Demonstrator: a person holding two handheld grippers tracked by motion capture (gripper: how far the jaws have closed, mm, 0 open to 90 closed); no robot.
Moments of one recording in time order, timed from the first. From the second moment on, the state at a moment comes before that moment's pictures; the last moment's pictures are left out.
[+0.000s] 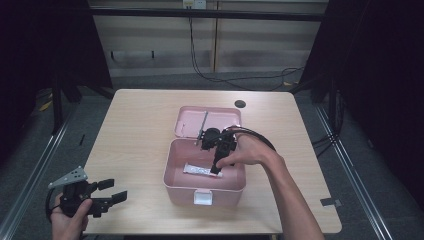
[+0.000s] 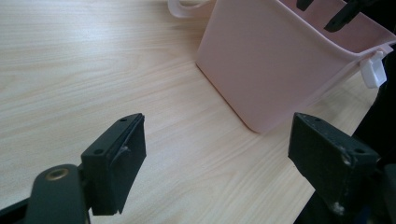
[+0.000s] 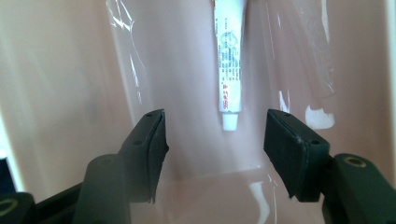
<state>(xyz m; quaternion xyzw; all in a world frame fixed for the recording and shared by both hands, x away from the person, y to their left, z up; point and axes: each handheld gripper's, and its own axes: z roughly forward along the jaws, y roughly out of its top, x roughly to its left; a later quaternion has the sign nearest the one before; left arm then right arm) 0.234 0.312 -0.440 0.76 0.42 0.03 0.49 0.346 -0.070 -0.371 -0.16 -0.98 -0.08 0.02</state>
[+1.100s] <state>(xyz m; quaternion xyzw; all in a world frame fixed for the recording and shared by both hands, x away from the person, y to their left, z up) 0.234 0.311 -0.440 0.76 0.42 0.03 0.49 0.326 -0.126 -0.321 -0.21 -0.97 -0.13 -0.01</state>
